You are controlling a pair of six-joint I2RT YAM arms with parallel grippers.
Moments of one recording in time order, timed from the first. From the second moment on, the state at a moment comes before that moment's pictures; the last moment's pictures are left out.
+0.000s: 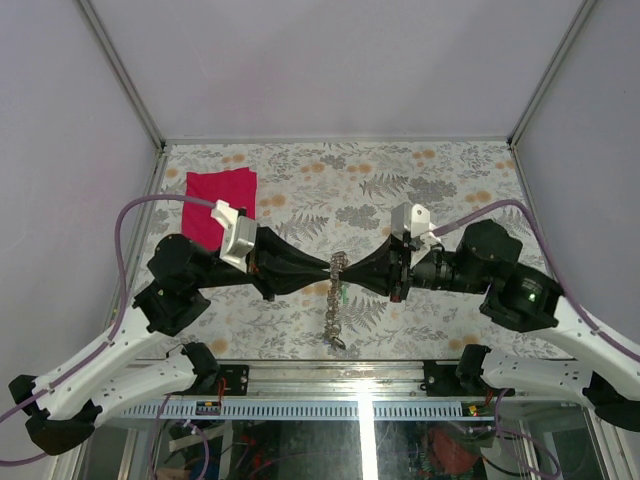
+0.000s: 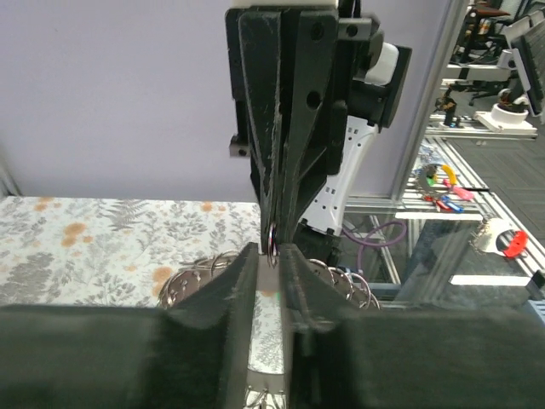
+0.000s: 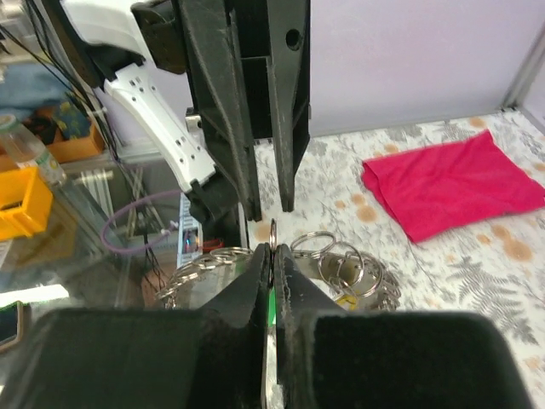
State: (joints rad) left arm -0.86 0.79 0.92 0.19 0.69 -0.25; right arm 1.07 0.85 1.12 -0.24 -0.38 0.08
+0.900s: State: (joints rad) left arm -0.86 0.88 0.95 0.05 0.73 -0.14; right arm 1.06 1.40 2.01 -1.41 -0.29 -0.21
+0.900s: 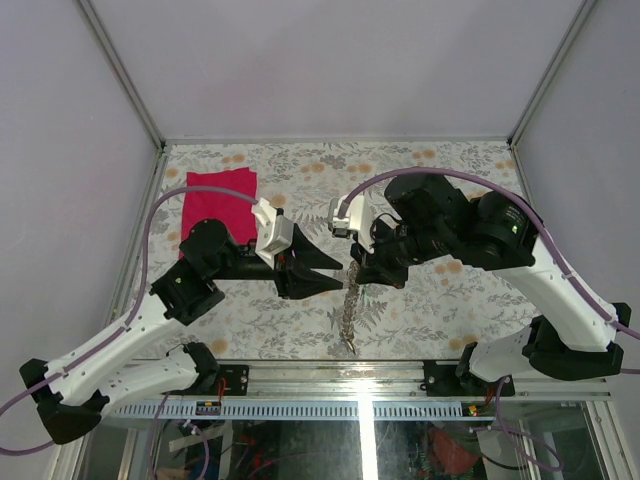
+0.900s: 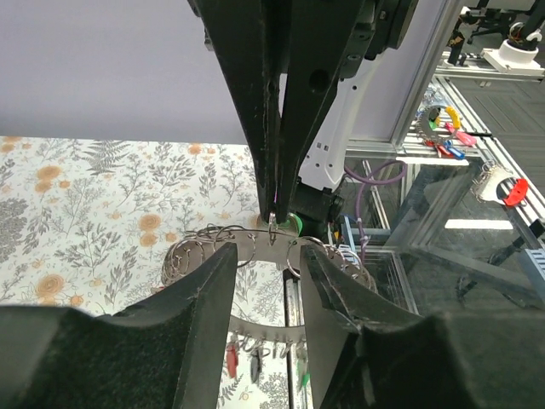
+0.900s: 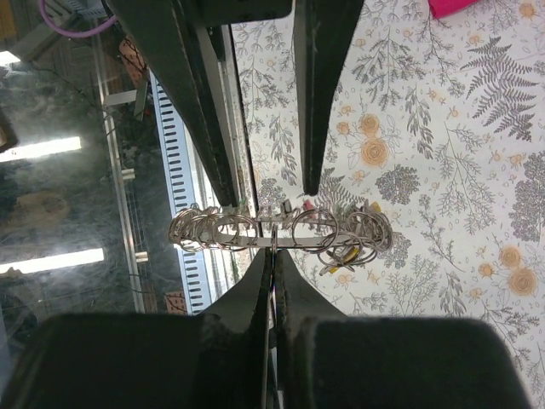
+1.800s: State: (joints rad) left arm -0.88 0.95 0.95 0.05 0.76 -0.11; right arm 1.06 1.41 2.01 -1.39 -0.34 -0.22
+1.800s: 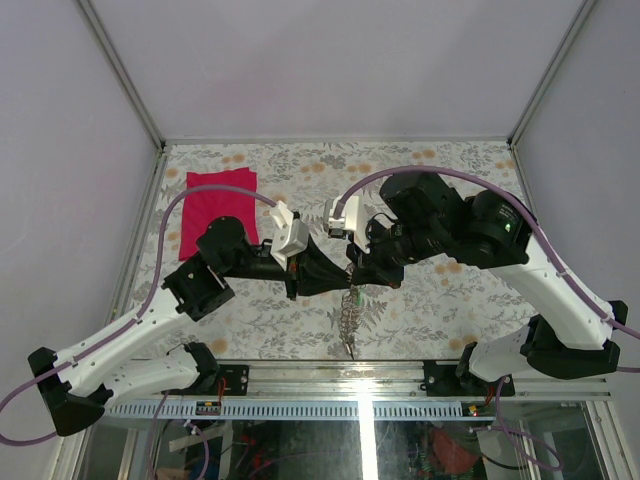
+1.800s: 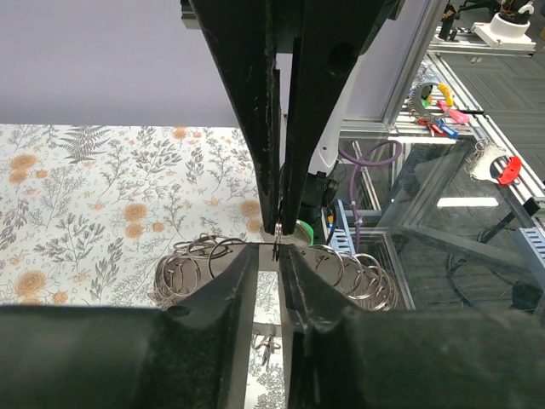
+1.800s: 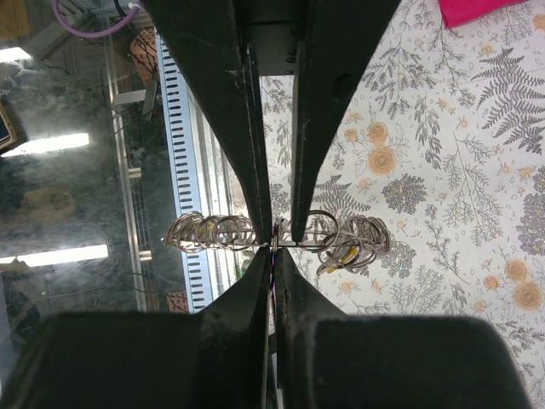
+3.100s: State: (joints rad) left arm -0.89 0.79 0.80 0.33 0.59 -0.33; right arm 1.07 0.80 1.12 -0.31 -0.12 0.35
